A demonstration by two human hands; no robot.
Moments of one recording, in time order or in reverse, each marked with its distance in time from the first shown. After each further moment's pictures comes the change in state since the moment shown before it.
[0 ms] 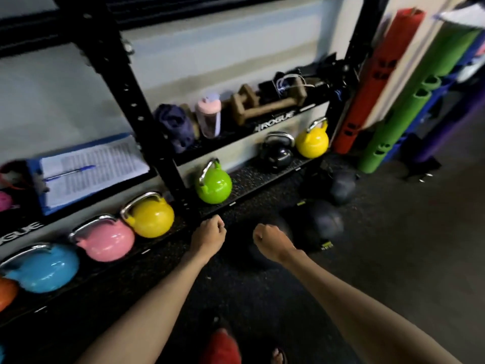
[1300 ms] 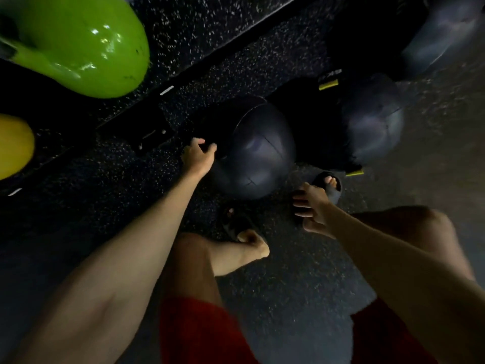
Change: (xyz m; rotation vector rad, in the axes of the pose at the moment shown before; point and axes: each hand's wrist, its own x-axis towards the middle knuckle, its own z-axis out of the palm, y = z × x) left_hand 0.324 -0.097 0.446 -0.237 -0.357 -0.662; right_hand 0.271 0.452 0.232 1.024 -0.285 1.178
